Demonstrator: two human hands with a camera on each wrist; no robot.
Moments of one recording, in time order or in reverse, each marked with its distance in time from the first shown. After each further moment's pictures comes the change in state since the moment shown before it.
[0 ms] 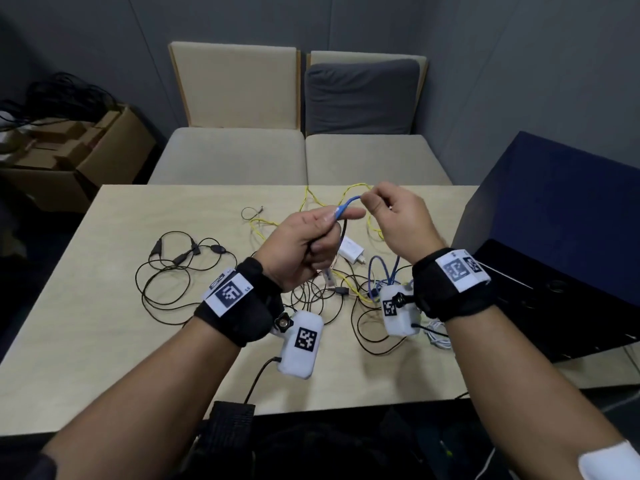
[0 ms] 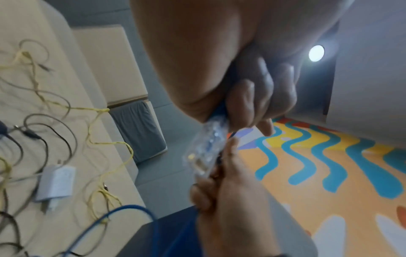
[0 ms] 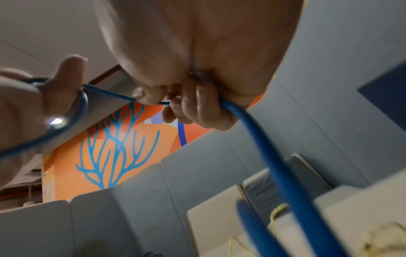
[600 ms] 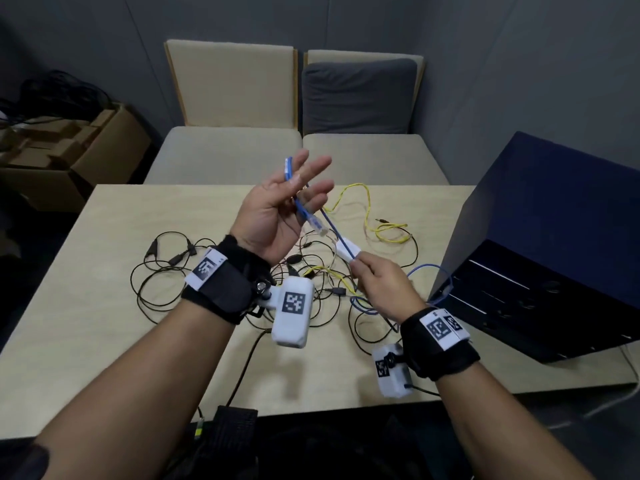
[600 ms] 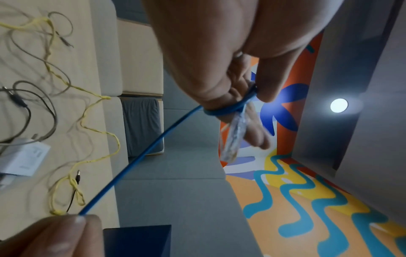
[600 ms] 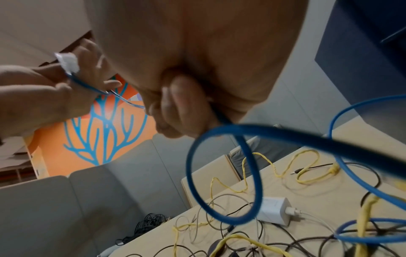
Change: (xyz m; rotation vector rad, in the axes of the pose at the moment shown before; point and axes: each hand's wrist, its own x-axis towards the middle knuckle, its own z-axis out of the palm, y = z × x) left_hand 0.010 0.038 -0.005 -0.386 0.174 0.203; right_hand -0.062 0.043 0.044 0.055 -0.225 0.226
